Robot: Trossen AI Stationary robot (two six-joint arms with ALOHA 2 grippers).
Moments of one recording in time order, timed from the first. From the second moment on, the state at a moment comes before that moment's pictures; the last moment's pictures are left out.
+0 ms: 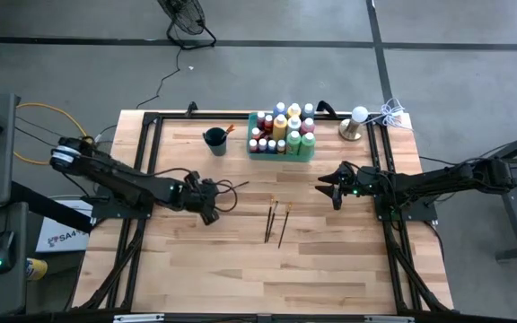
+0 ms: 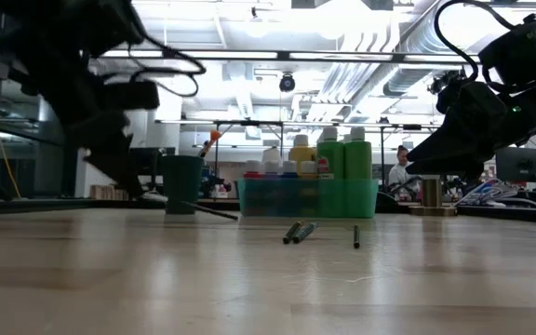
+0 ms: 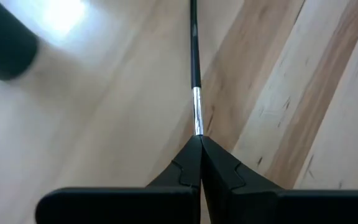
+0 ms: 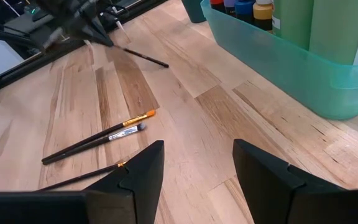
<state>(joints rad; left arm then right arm) -0.23 1.34 0.60 -0.35 -0.49 -0.58 -0.12 0.85 0.01 0.47 0.10 0.44</state>
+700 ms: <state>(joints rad) -0.23 1.28 0.98 -0.81 -0.69 -0.42 -0.12 0.85 0.01 0.48 0.10 0.44</state>
